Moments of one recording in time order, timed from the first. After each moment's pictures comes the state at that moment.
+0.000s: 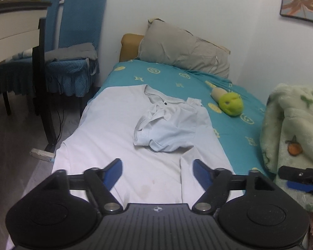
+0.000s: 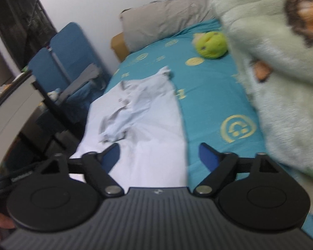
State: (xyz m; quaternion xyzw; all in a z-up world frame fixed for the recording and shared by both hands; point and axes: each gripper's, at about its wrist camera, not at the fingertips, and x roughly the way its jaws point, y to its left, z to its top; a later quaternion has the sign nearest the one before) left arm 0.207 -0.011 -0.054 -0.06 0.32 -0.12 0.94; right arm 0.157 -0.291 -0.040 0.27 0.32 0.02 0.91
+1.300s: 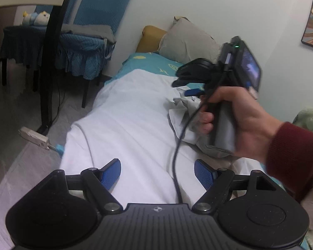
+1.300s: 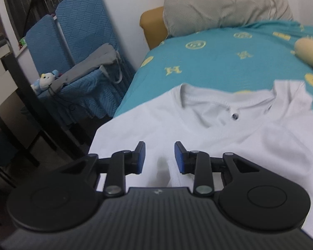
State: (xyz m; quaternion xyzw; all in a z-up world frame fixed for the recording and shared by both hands) left arm 0.266 0.079 -0.147 -0.14 0.31 -0.11 0.93; right arm 0.495 -0.111 -0.114 0.15 0.31 0.04 0.94
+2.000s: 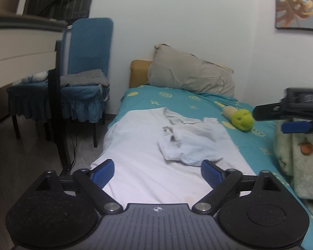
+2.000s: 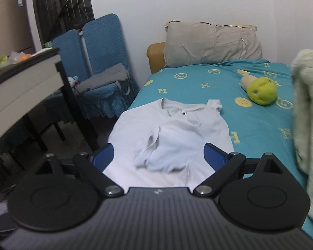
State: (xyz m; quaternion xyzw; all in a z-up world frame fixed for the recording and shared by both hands) left arm 0.177 0.042 -0.063 -0.02 0.23 -0.10 0.97; right arm 0.193 -0.163 0.012 0.10 0.26 0.04 0.96
